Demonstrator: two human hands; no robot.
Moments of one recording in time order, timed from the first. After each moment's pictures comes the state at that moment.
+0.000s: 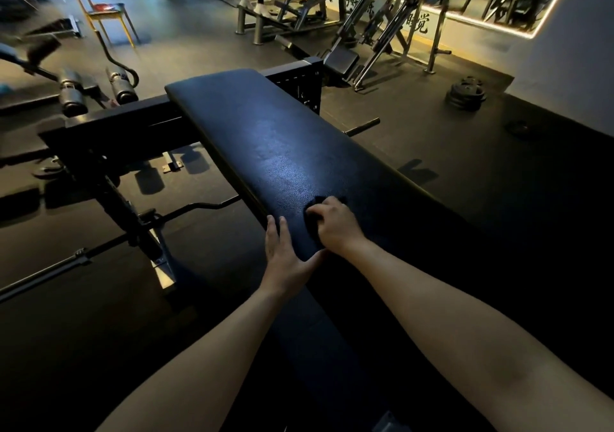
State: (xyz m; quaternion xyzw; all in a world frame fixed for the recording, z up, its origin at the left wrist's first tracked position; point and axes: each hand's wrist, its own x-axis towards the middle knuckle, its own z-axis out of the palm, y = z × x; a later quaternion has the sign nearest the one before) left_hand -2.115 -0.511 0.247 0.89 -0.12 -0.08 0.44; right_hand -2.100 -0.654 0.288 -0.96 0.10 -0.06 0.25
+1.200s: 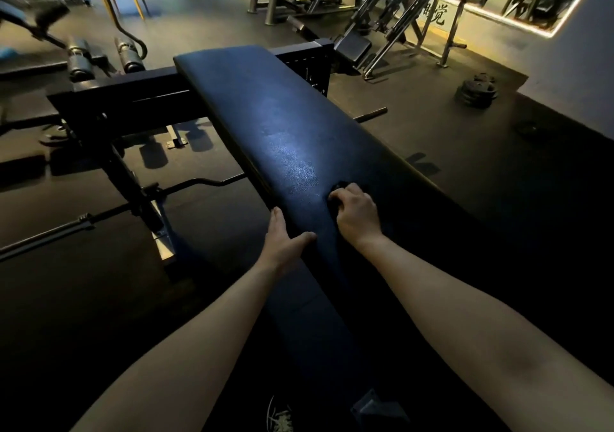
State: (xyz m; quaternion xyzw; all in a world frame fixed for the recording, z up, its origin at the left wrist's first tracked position) left_hand -2.137 -0.508 0.248 0.80 -0.03 -0.20 0.57; right_hand -2.149 -0.677 0.285 -0.96 0.13 -0.12 0.22
